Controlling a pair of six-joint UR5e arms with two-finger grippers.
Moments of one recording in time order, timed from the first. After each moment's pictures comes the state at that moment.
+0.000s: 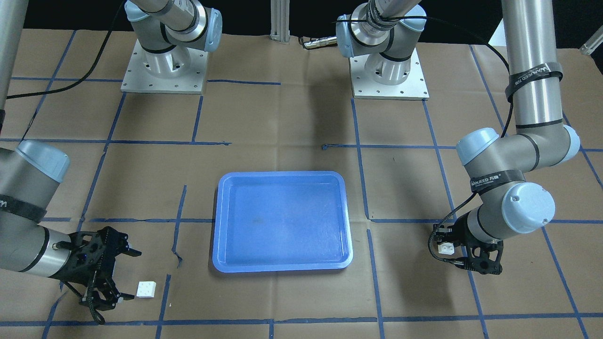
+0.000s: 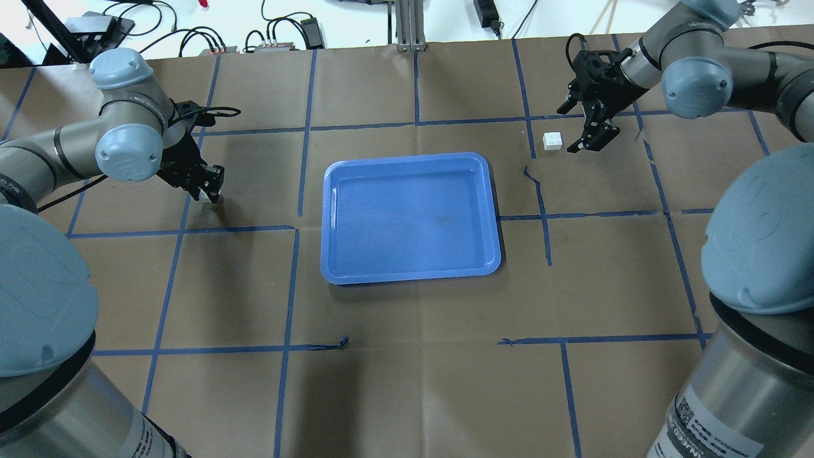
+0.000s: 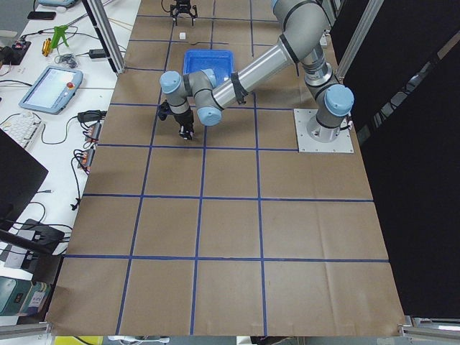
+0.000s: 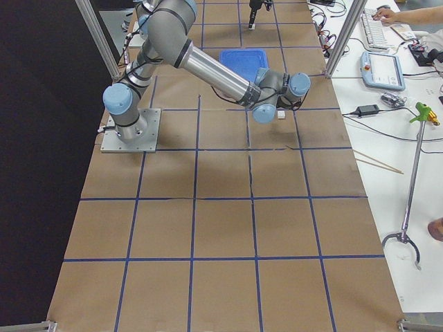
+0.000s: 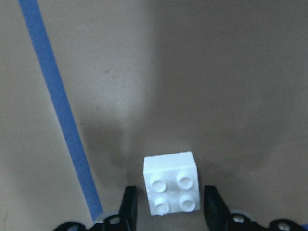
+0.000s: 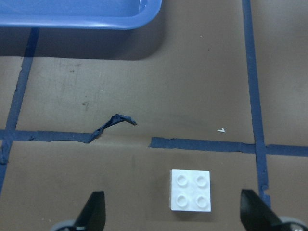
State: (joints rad) left arm -1.30 -2.11 -1.64 -1.05 1.64 0.44; right arm 1.32 -0.93 1.46 -1.99 -1.13 -1.91
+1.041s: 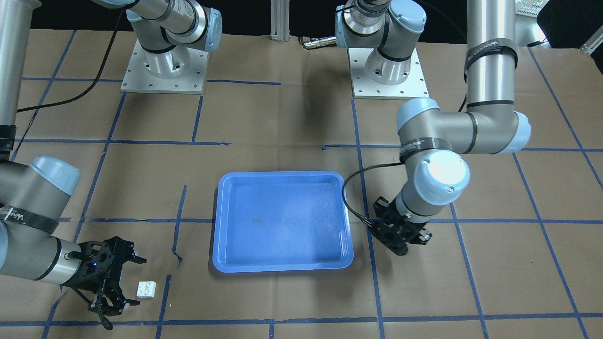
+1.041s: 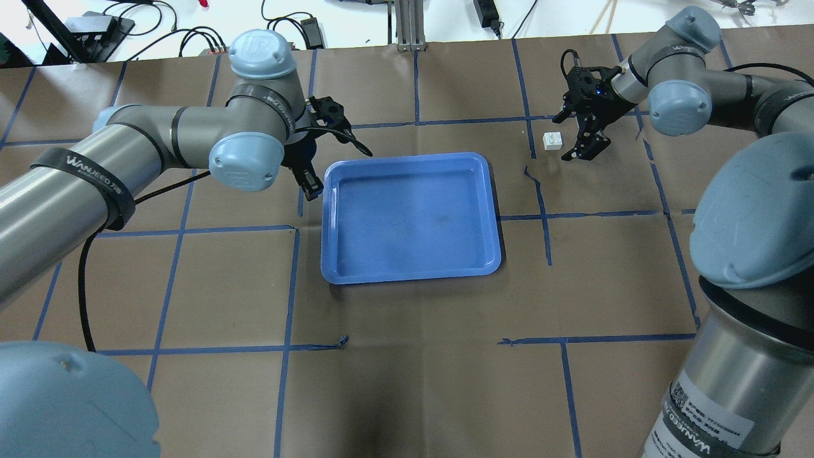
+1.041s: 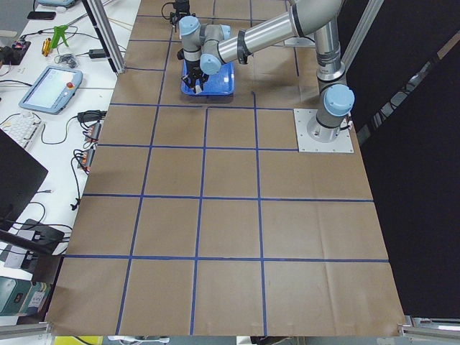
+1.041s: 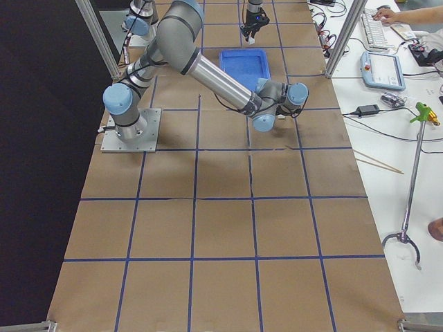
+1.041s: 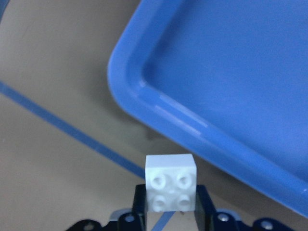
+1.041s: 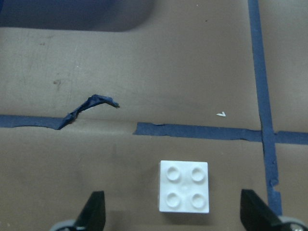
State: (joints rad) left arm -1.73 -1.99 -1.67 -1.08 1.65 1.00; right arm 1.33 -0.87 1.46 -2.08 -1.13 -1.90
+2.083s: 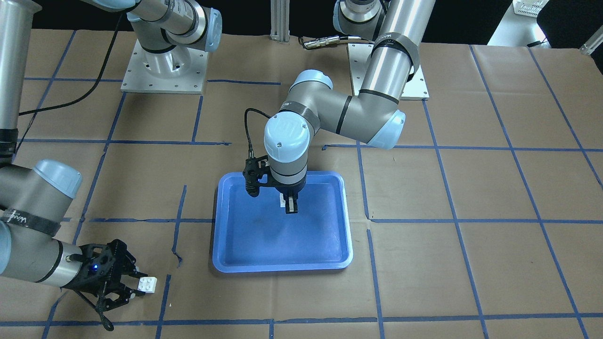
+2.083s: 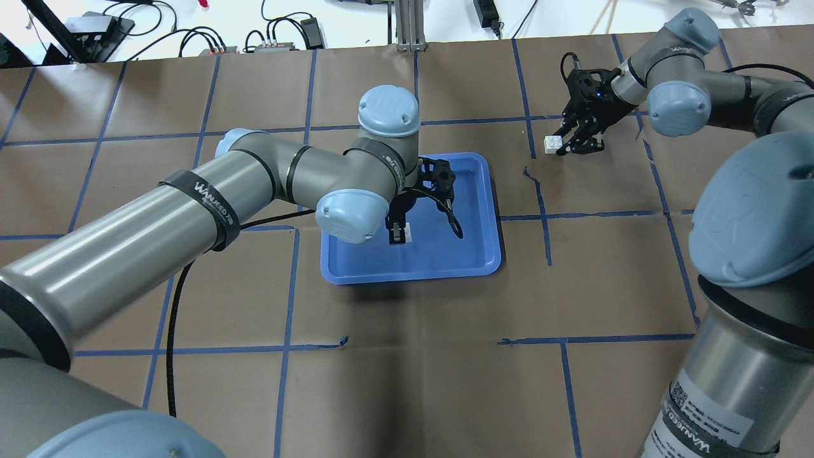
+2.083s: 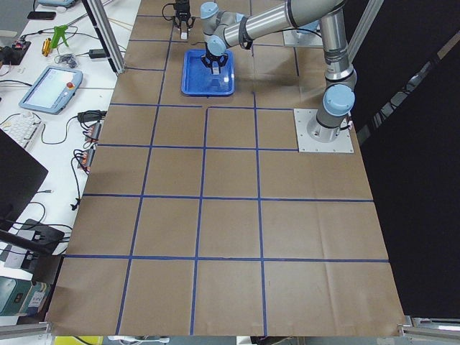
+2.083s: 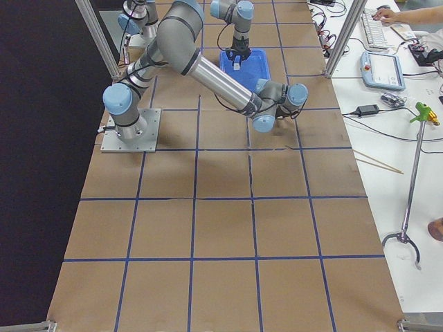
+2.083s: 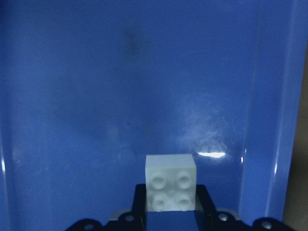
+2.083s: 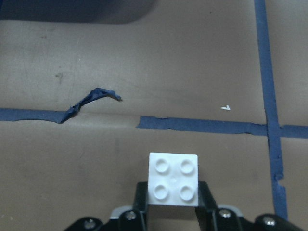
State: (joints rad) left arm -1.97 -2.08 -1.69 -1.05 1.60 1.09; right arm 1.32 -0.87 1.46 -2.08 -1.15 -1.90
